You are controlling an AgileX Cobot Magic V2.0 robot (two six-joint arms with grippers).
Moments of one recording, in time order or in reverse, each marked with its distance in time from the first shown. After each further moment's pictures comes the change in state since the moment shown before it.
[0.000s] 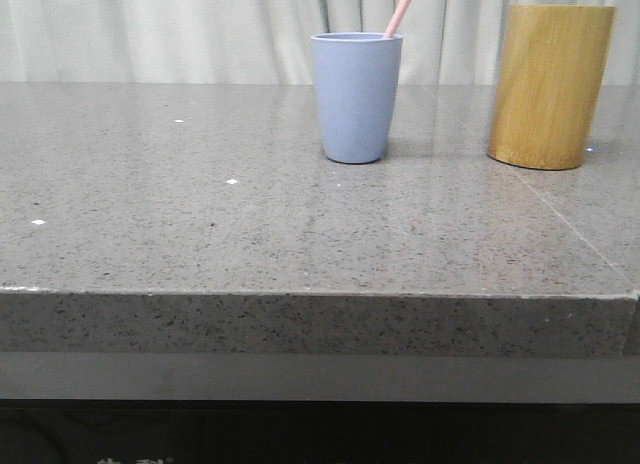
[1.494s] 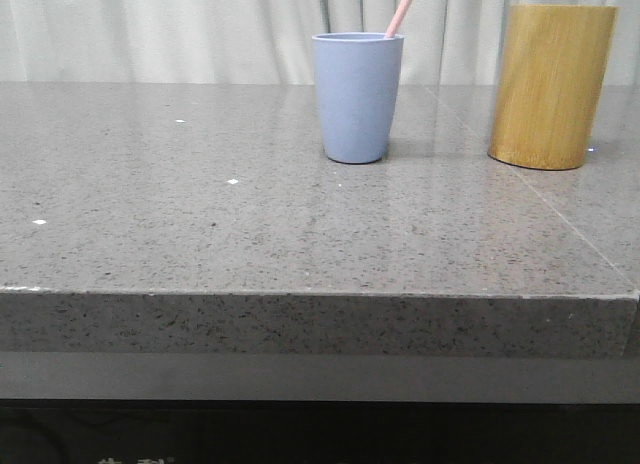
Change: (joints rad) left arm -0.017 0.000 0.000 -0.012 0.015 0.000; right arm -0.210 -0.297 0.423 -0.019 -0.452 0.000
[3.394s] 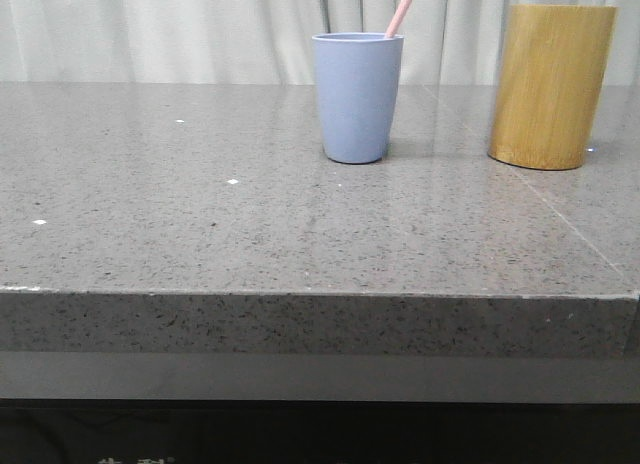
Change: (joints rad) left arm 0.000 0.000 0.000 0.000 0.000 0.000; right arm -0.126 -0.346 0.496 0.133 -0.418 -0.026
